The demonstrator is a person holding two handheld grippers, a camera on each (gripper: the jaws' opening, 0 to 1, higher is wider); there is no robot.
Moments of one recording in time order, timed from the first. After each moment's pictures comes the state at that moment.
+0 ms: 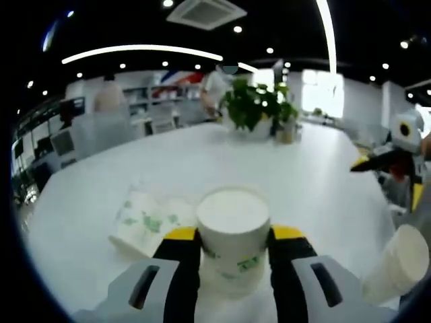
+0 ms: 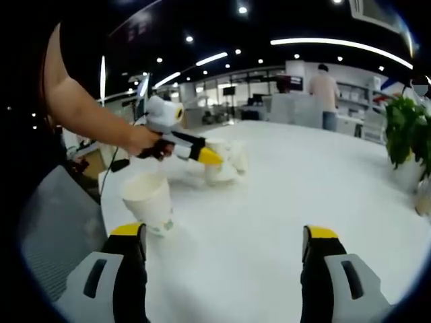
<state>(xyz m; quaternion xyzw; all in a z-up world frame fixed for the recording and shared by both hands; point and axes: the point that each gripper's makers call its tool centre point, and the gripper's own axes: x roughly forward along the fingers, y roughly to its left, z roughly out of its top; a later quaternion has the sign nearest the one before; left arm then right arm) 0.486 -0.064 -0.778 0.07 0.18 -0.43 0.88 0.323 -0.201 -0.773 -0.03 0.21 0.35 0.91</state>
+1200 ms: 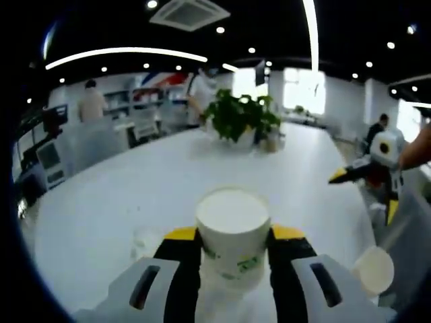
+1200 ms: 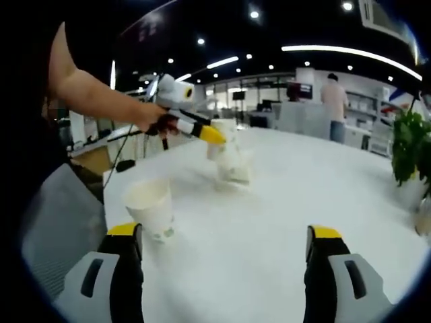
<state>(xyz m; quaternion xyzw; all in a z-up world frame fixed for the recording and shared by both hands) 0.495 -0.066 -0.712 0.09 0.18 -0.49 0.85 0.330 -0.200 -0.752 -0.05 0.18 0.38 0.91</state>
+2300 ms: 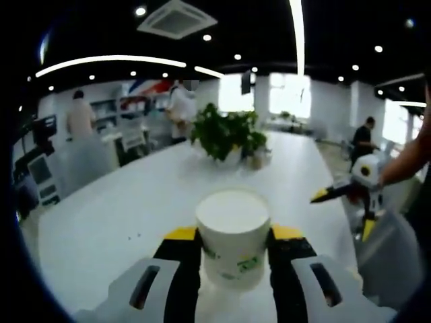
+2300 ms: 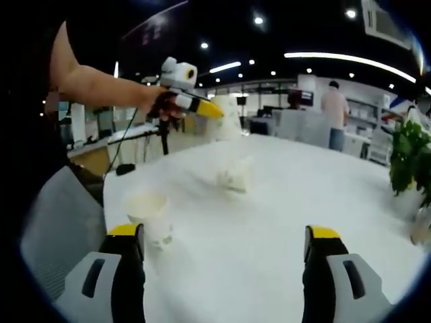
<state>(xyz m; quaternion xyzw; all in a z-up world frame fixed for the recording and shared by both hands) 0.488 -0.071 -0.643 0.08 0.16 -0.53 0.83 0.334 -0.201 -0.738 -0.06 0.17 0.37 0.91</state>
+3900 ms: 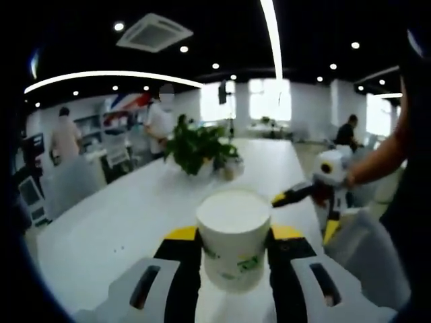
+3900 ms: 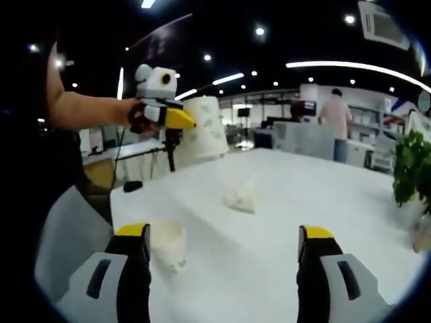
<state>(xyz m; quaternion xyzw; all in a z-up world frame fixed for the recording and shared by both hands) 0.394 -0.085 -0.606 0.10 0.12 -0.58 0.80 0.329 -0.179 -0.696 -0.04 0.13 0.39 0.91</state>
